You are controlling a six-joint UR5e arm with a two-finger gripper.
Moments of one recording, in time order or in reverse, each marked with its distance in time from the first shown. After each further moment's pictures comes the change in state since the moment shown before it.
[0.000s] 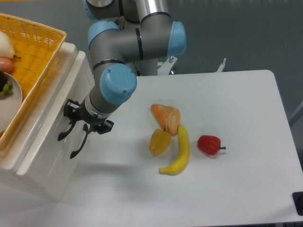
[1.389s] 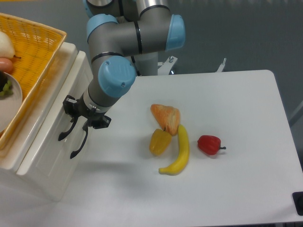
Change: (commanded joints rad) arm 0.000 0.026 -0.012 -0.002 -0.003 0.003
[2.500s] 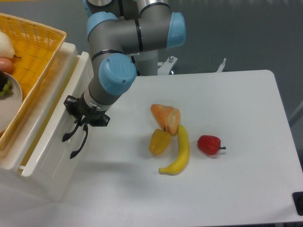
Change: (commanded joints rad) arm 0.012 0.008 0.002 0.000 0.003 0.000
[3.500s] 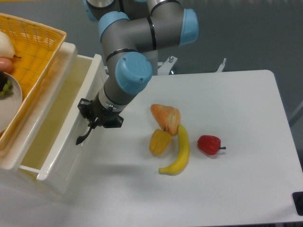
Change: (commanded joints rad) arm 0.066 -0.003 0.017 0.002 0.017 0.003
